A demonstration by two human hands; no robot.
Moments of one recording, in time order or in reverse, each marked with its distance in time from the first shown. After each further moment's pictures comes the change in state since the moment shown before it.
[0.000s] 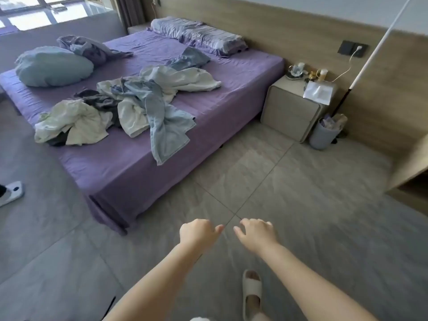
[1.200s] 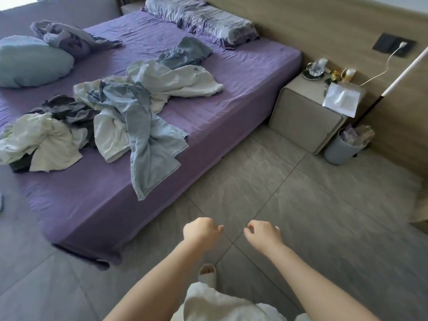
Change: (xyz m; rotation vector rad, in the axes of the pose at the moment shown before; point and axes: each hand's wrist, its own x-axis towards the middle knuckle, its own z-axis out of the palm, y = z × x) left_hand 0.275 0.048 -0.090 -0.057 -0.159 -0.109; right_hand 0.274 0.084 -0.085 0.188 -0.138 0.132
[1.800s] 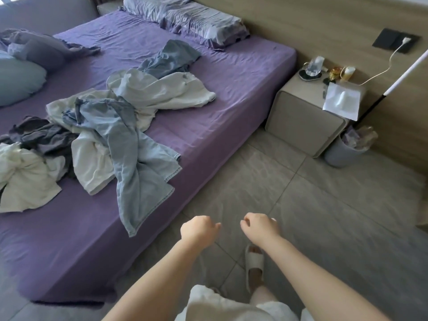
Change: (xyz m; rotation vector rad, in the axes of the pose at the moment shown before) left_hand 0.133 0.002 -0.074 0.008 -0.009 -0.005; right_hand 0.127 -0.042 -0.073 0.023 0.010 0.007
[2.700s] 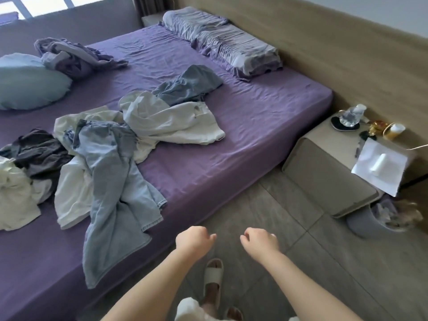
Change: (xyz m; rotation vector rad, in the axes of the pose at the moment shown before) left_hand 0.185 0.120 -0.120 -0.110 0.021 -0.159; right_hand 0.235 0.054 -0.155 -0.139 -0.094 -0.147
